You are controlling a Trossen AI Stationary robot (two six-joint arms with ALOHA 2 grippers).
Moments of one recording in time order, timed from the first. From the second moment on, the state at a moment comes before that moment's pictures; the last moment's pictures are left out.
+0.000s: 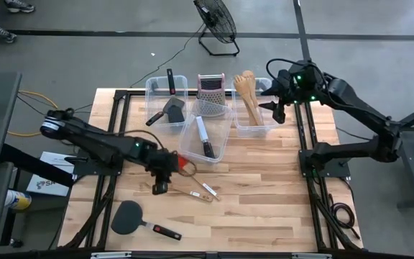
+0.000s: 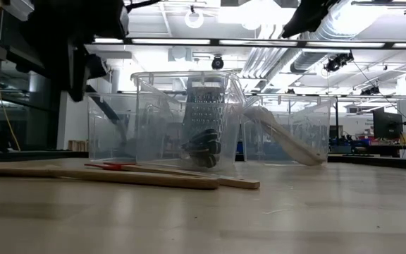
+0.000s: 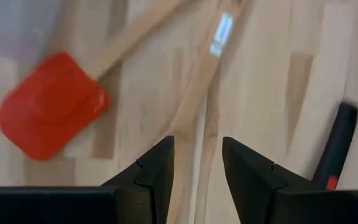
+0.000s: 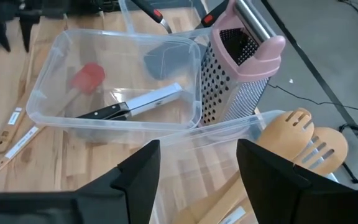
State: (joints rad) left arm -0.24 1.33 0.95 -0.73 0.09 -0.40; right arm -0.61 1.10 1.31 -0.86 -0.24 -0.28
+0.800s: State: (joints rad) left arm -0.27 1.59 0.95 -0.62 0.11 -0.10; right arm -0.60 1.08 1.31 -0.89 -0.21 -0.19
